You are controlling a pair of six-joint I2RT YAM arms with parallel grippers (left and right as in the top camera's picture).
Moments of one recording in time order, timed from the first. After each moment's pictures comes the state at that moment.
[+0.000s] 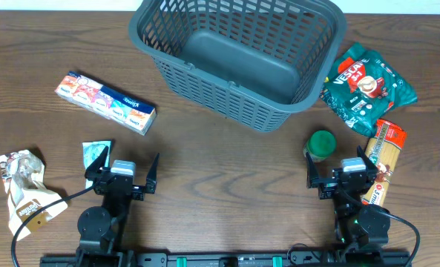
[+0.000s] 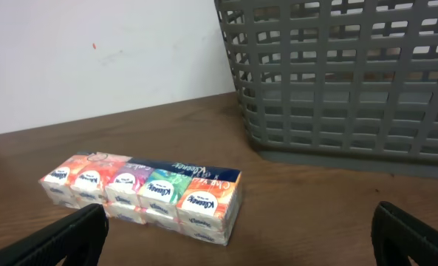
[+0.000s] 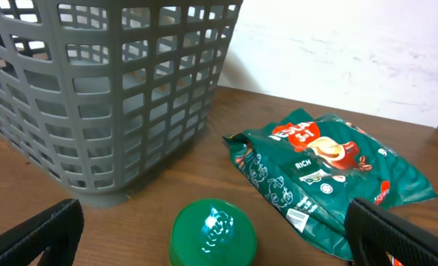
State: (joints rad) left arm -0.11 0.01 0.03 -0.13 0.03 0.14; right arm 0.04 0.01 0.06 -0.18 -0.03 -0.14
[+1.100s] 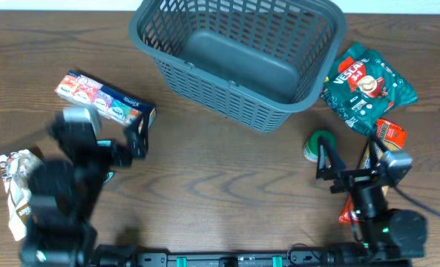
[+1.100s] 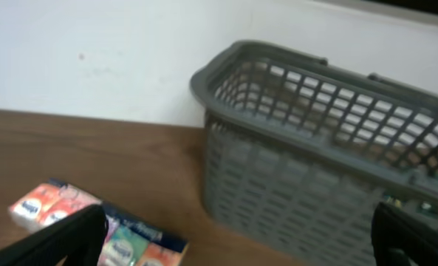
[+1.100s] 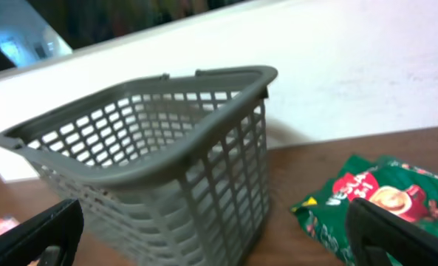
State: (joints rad) left arm -0.11 0.69 0.91 -0.46 0.08 -0.19; right arm 0.04 0.24 0.47 -0.24 -0.13 0.27
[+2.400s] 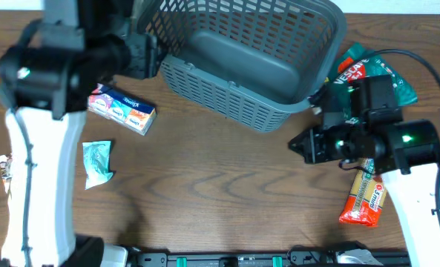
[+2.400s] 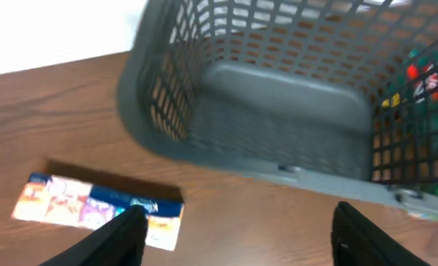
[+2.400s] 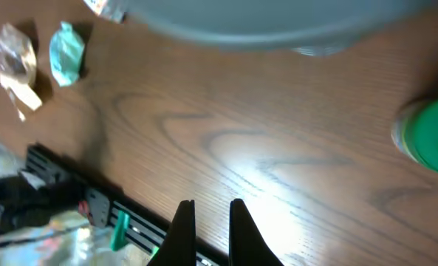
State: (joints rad) left arm -0.20 1.62 2.11 -1.29 0.12 0.02; right arm 0.20 1.23 1.34 -1.28 -0.45 0.10
